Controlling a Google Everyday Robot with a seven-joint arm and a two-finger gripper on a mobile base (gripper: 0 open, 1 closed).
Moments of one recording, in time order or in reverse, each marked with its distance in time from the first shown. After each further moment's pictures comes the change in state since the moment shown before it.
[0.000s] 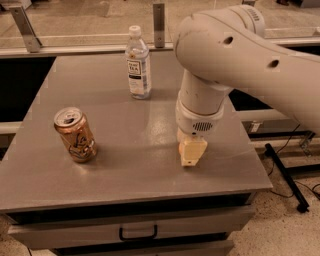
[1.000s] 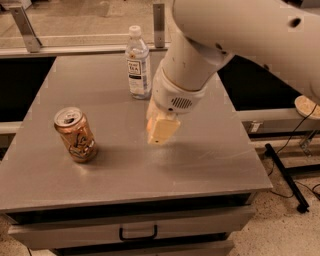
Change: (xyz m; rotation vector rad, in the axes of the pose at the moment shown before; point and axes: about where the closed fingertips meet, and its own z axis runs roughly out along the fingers) arm -0.077 -0.019 -0.054 0.080 -0.251 -0.015
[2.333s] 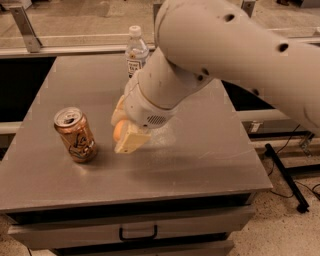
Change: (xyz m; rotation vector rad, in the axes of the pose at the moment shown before) arm -0.067 0.011 0.021 0.072 -0.210 -0.187
